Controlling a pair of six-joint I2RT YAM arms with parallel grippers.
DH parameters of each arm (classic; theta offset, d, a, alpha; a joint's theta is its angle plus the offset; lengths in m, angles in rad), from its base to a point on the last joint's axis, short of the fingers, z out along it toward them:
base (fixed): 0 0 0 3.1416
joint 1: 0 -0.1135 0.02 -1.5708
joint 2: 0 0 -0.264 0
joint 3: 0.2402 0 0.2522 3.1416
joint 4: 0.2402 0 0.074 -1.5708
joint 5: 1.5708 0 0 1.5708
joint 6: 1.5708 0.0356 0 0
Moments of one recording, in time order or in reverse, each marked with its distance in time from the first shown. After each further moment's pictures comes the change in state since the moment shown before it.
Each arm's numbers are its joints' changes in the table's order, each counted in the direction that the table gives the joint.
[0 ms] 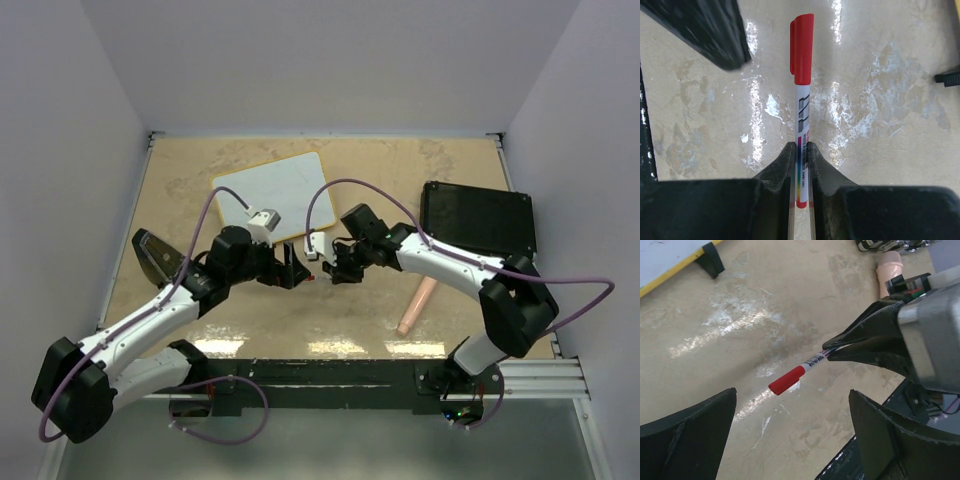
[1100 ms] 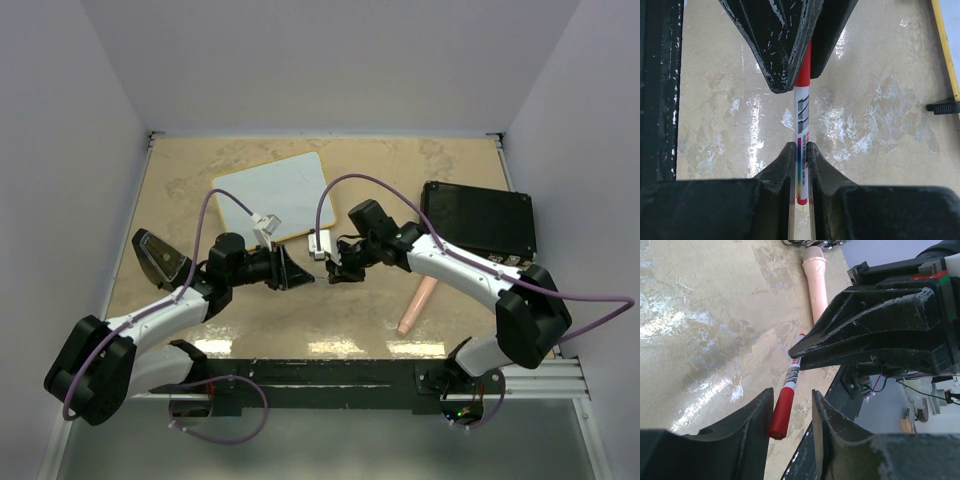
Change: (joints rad) left arm -0.071 -0.133 -0.187 -0.521 0.392 -0.227; right arm 0.020 0.091 0.000 0.016 -0.135 -0.052
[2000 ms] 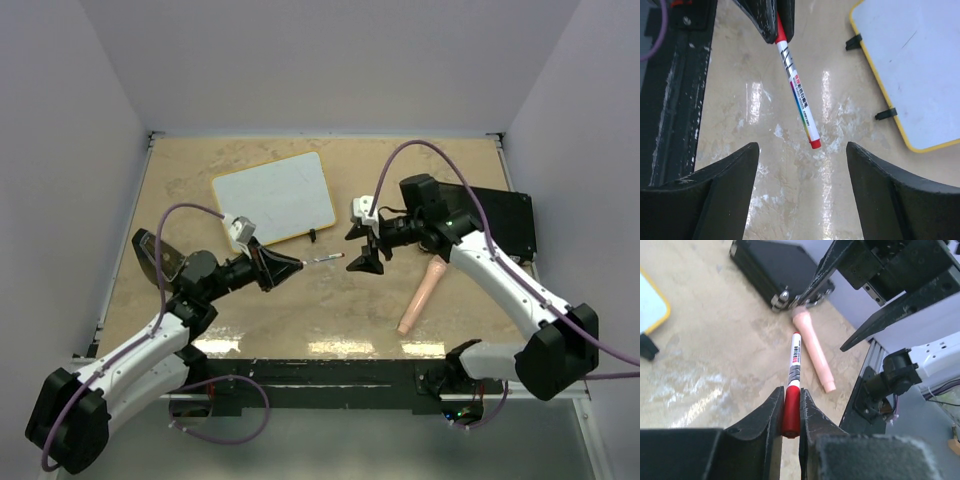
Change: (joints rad) left arm -0.011 0.288 -0.082 -0.086 -0.093 0.129; right arm 0.218 0.175 0.033 0.076 -0.264 -0.021
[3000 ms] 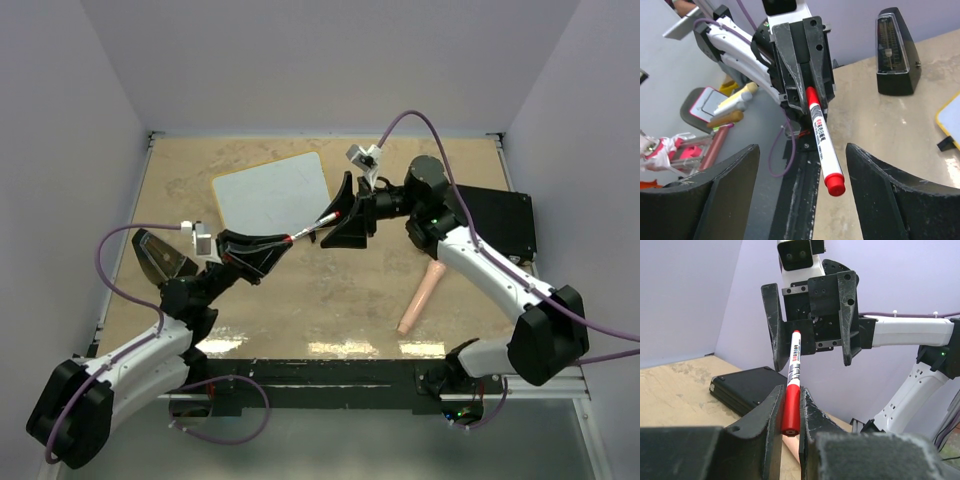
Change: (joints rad) left arm 0.003 -0.011 -0.110 -0.778 -0.086 -0.108; right arm -0.005 -0.055 0.010 -0.929 -0.358 1.282
